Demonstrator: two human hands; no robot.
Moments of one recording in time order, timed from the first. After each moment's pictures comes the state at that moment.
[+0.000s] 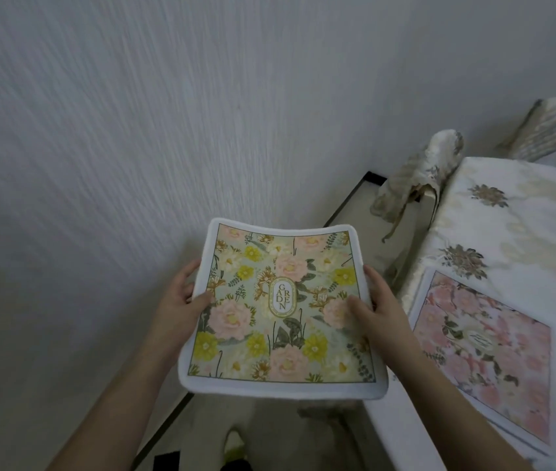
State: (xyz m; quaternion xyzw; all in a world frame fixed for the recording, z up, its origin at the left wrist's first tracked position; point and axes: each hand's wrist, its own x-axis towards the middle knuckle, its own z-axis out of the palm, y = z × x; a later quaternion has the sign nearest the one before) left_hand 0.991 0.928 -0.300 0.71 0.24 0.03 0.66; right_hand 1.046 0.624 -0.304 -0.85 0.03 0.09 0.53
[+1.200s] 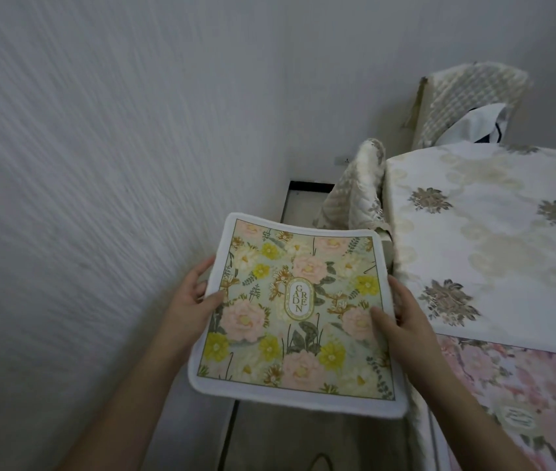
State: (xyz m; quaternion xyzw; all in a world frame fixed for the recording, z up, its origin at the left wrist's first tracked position) left_hand 1.381 0.879 -0.284 0.73 0.06 -0.13 0.67; right_hand 1.278 0.568 -0.324 -0.77 0.22 -0.04 0.60
